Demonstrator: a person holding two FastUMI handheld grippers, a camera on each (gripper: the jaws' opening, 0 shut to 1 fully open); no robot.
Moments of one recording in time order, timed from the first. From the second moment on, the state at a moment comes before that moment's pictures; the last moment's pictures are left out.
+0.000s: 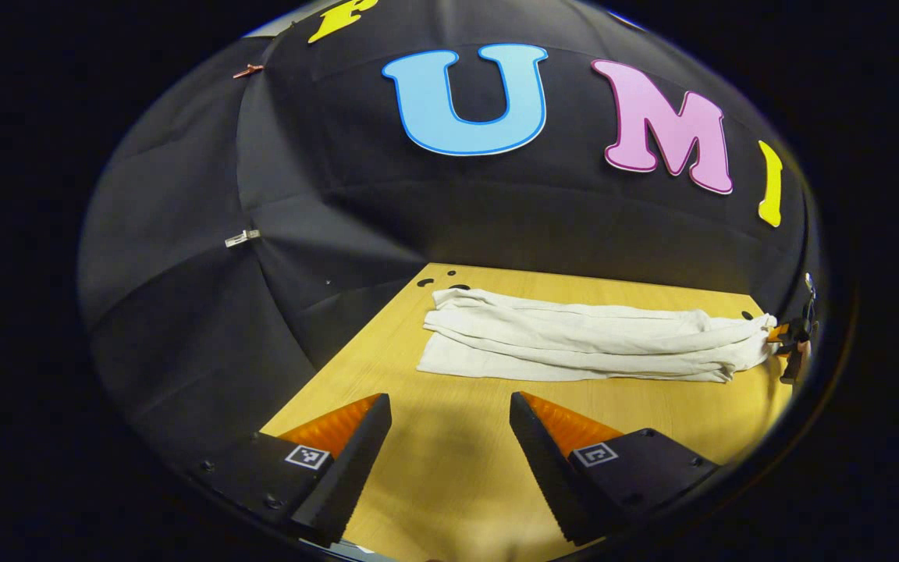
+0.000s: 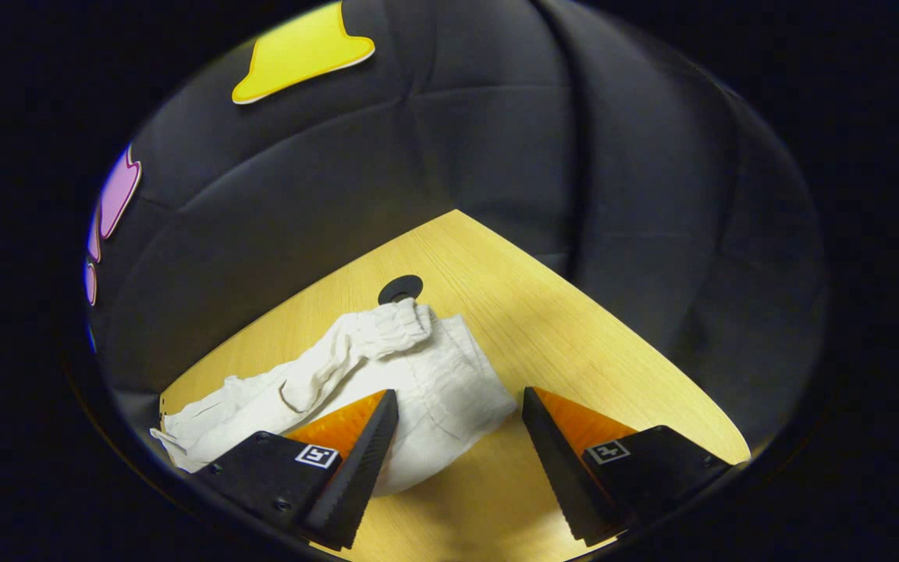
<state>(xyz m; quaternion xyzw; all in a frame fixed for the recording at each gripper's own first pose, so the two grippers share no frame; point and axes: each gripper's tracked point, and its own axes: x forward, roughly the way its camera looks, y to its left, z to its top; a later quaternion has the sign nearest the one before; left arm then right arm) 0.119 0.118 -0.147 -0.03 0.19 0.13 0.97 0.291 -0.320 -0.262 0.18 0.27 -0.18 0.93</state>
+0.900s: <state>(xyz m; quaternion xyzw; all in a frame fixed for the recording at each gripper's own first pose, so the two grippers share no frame) 0.114 0.037 -0.168 -0.03 0.20 0.06 0.98 0.285 -0.293 -0.256 0.02 0.29 -0.18 0.94</state>
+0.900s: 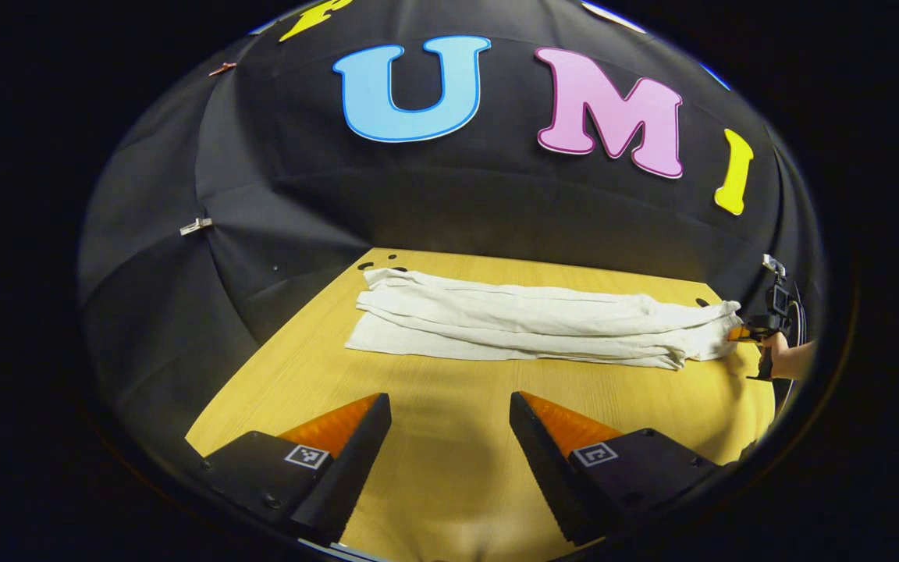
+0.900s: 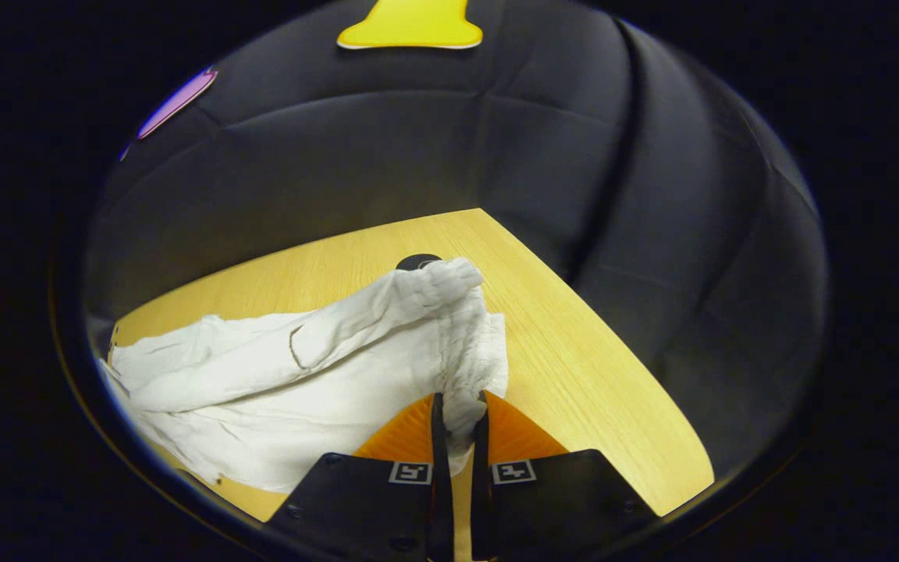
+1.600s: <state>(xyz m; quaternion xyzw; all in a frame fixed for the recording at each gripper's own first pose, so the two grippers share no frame) 0.095 0.041 -0.172 -0.08 0.18 0.09 0.98 0.271 -0.264 -0.165 -0.13 0.15 -0.01 0.98</state>
